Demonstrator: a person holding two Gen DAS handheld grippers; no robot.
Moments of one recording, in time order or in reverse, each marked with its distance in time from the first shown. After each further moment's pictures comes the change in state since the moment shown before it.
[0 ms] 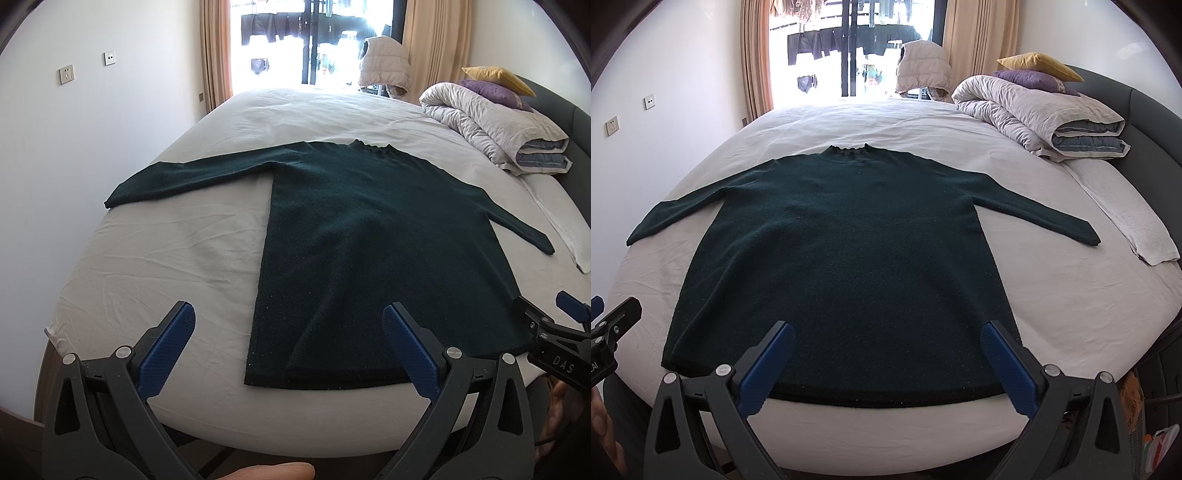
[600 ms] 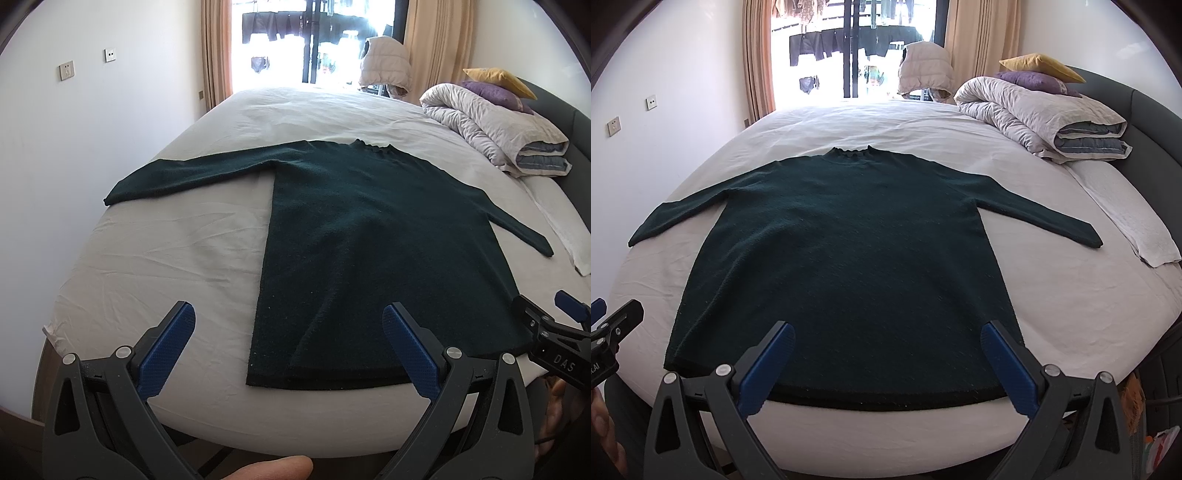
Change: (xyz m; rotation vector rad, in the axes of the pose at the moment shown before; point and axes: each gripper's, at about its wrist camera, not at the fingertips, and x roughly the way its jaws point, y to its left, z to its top) left arm 0.001 0.005 0.001 -0.015 0.010 -0.015; right arm 0.002 0.005 0.004 -0.005 -0.004 0.004
